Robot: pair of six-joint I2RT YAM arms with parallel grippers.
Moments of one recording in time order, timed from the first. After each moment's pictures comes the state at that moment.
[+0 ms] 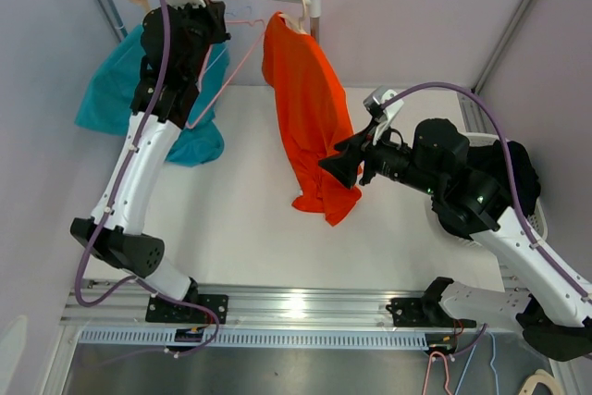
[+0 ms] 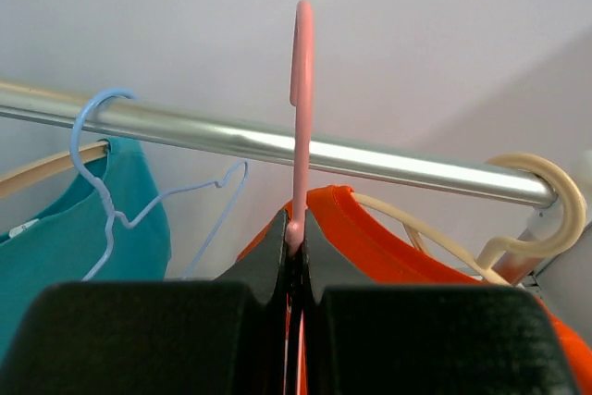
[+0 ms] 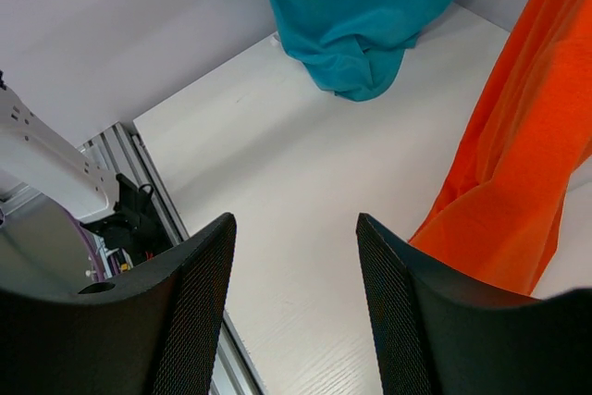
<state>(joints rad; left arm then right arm) -0.32 1.57 1.93 -0.18 -0.16 -0.18 0.82 1.05 1.39 -0.49 -0.18 0.18</state>
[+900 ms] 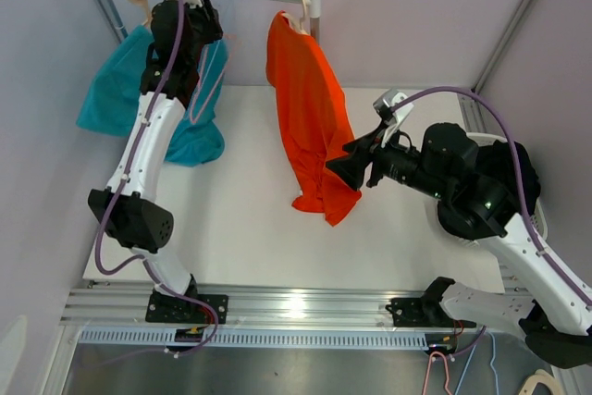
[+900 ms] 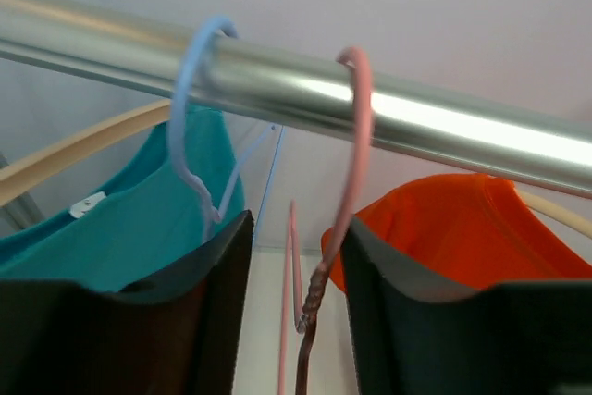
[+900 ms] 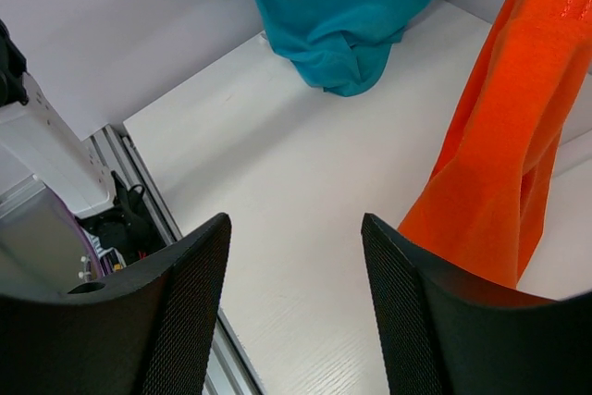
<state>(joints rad) -0.21 1.75 1.99 -0.21 -0.18 -0.16 0.79 1.00 1.36 -0.50 -0.18 0.18</state>
